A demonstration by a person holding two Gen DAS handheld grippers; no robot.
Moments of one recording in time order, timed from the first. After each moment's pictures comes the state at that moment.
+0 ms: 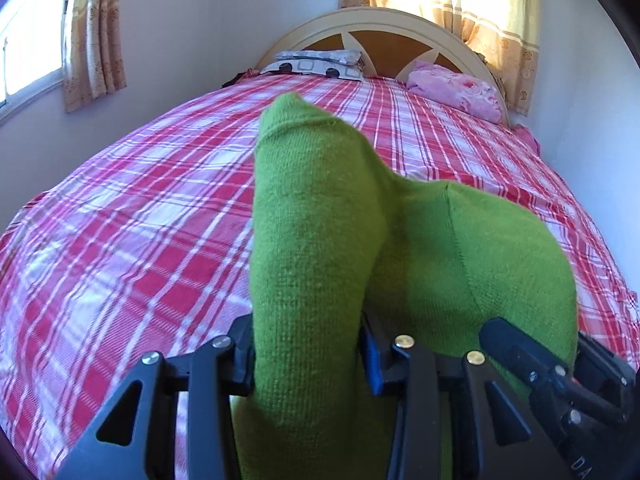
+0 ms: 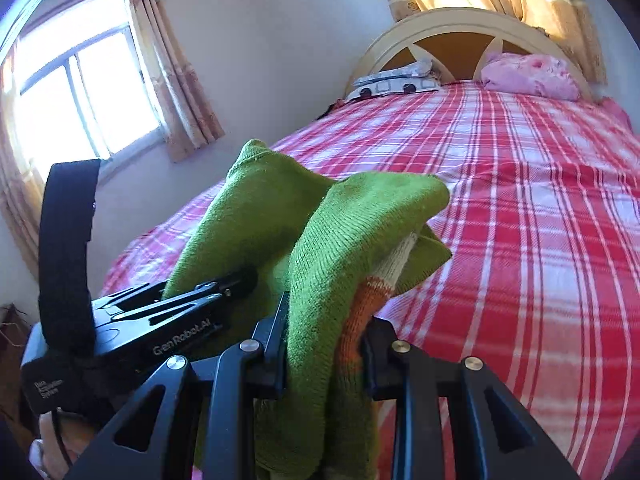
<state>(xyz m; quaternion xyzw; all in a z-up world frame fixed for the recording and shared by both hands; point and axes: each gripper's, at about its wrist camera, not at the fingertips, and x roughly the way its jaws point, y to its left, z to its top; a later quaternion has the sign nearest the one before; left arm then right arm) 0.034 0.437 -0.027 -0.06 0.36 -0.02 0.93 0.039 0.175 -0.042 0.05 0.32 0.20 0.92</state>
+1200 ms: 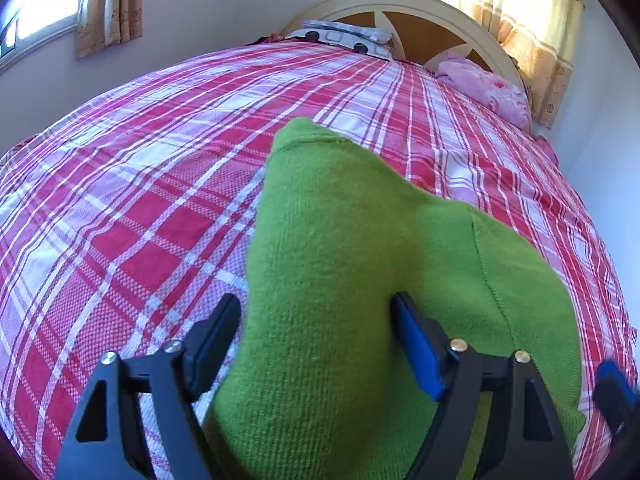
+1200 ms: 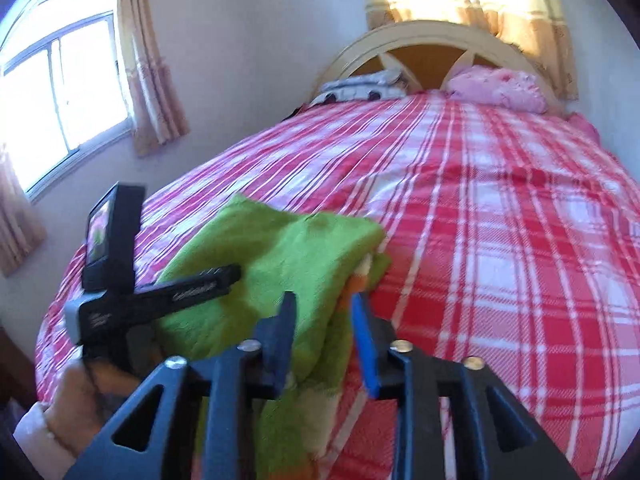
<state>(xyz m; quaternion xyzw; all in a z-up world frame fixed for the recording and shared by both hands) 0.063 0.456 -0.074 -0.12 0.40 0.00 0.91 0.013 0.146 -0.048 0.03 0.32 0.15 0.93</state>
